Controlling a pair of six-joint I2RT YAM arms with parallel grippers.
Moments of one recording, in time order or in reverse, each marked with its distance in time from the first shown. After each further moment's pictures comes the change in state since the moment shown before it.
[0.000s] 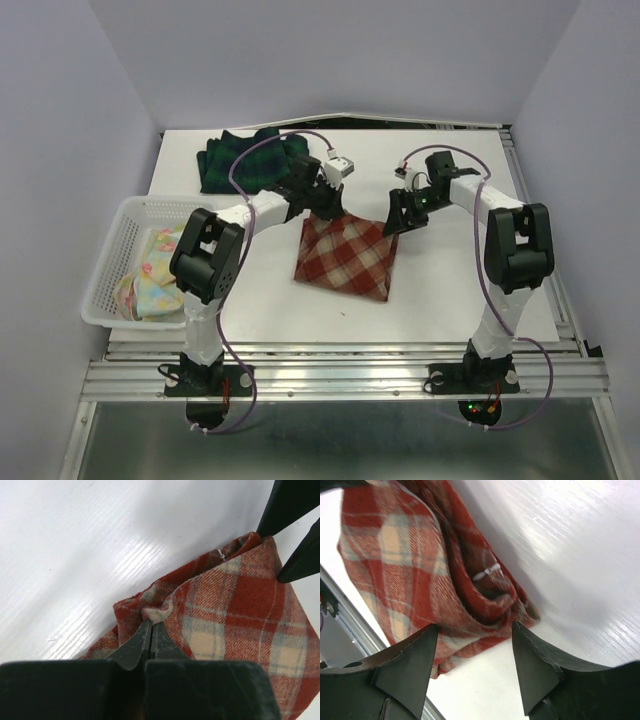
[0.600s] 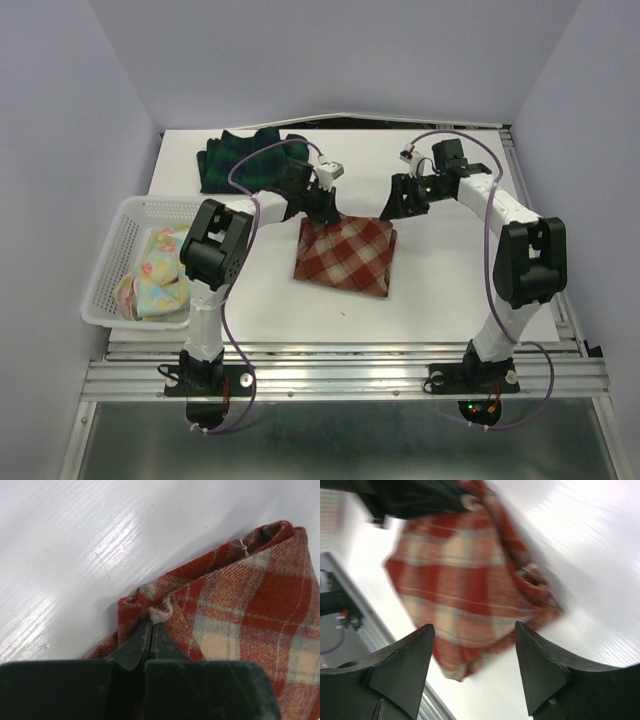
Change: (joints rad) left arm 0.065 0.132 0.011 0.064 0.095 -0.096; right arm 0.005 -0.105 0.000 0.043 0.012 0.083
